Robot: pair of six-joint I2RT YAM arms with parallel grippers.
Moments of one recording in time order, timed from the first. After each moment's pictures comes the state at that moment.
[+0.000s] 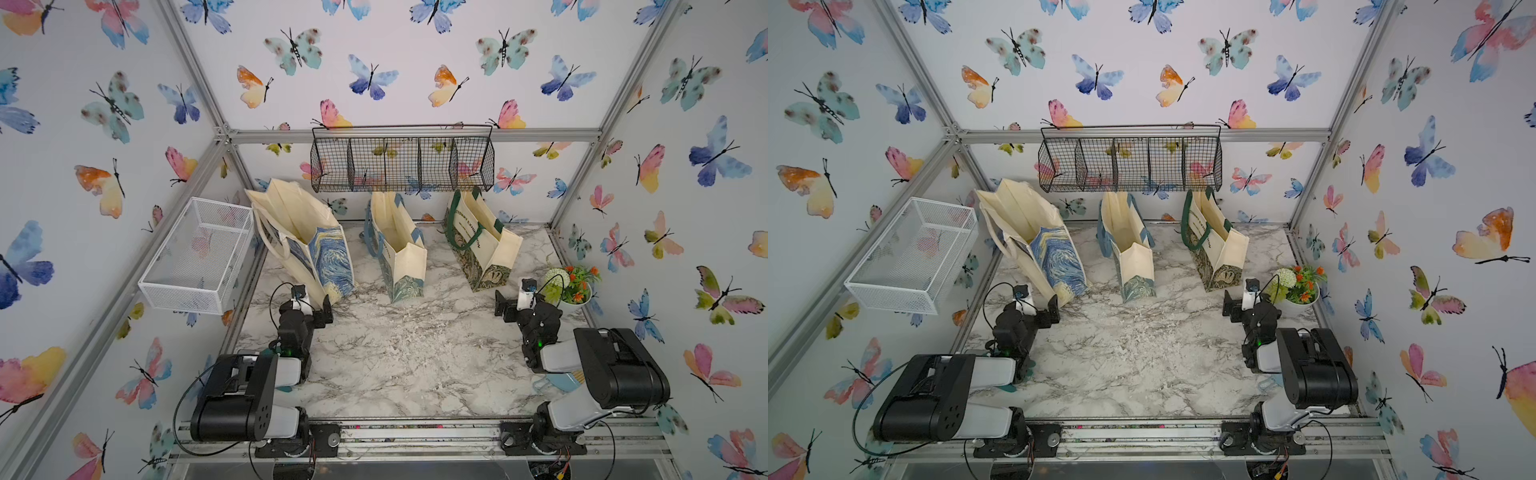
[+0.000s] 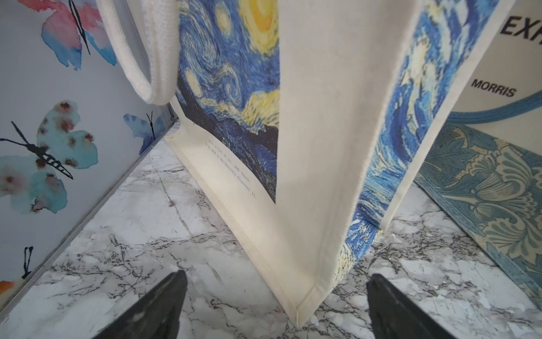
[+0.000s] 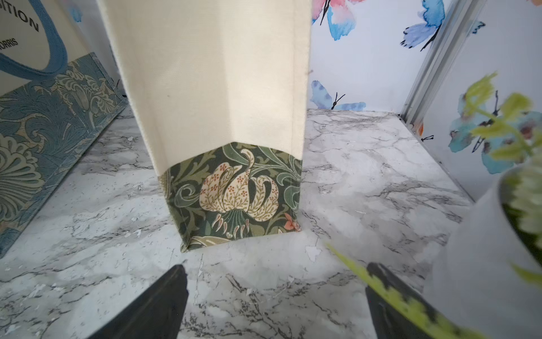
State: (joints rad) left arm -0.05 1.40 0.20 0.96 -0.07 -0.04; right arm 0.05 1.57 0.26 1.08 -0.06 -0.06
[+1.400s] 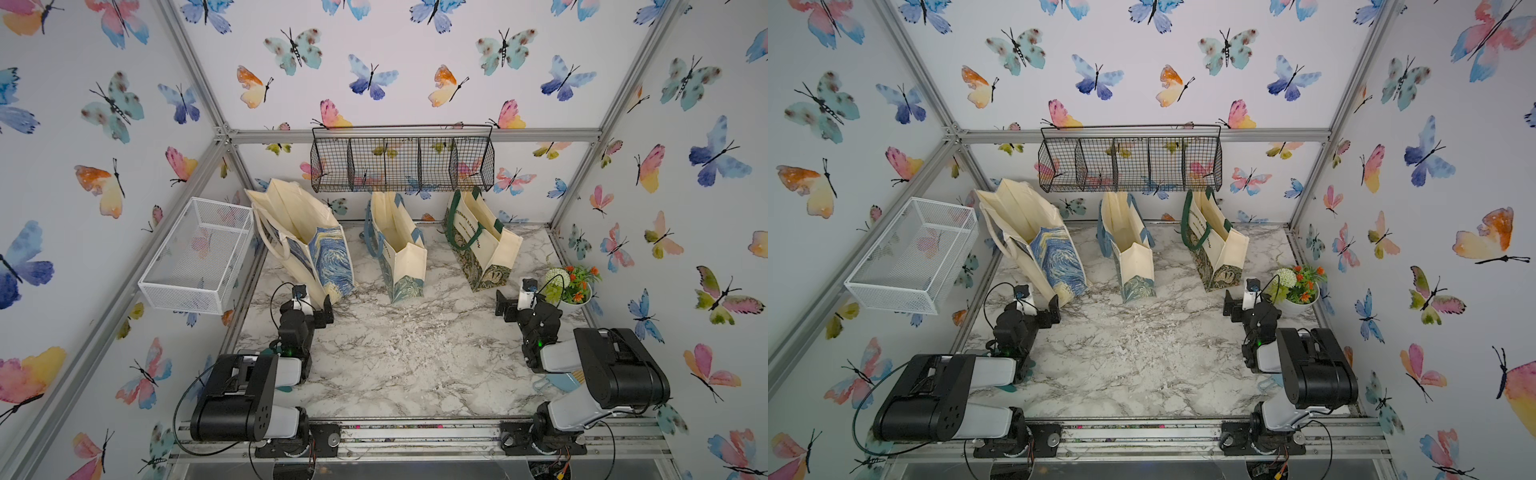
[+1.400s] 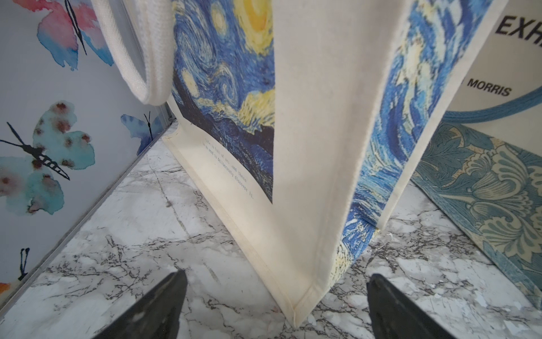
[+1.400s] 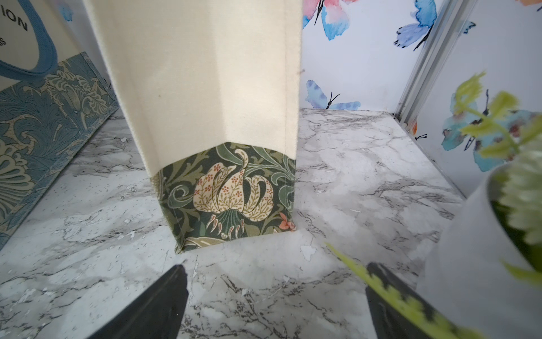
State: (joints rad) left arm -0.05 1.40 0.20 0.96 -0.07 -0.04; right arm 0.05 1.57 0.26 1.08 -0.04 -0.05
